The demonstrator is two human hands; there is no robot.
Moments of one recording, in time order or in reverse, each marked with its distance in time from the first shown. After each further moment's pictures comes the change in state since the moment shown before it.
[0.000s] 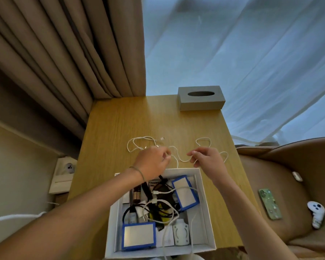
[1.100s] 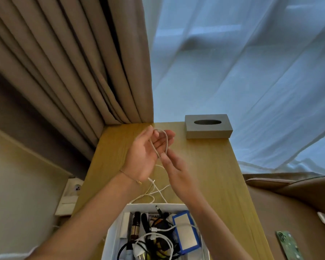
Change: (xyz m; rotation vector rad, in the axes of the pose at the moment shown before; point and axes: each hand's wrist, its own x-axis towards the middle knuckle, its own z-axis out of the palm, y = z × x) left_hand 0.036 0.065 -0.113 -1.787 0.263 -0.083; right_hand 0.017 -0.082 0.052 0.338 -0.311 -0.459
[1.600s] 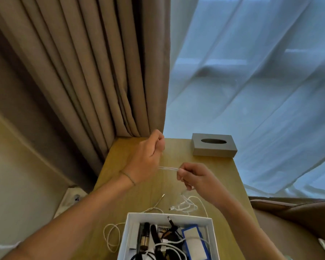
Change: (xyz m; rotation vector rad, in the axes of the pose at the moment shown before) left_hand -0.035 0.069 -0.027 1.355 -0.045 0.606; right_hand -0.006 -0.062 -0.011 -0.361 -0.209 0.117
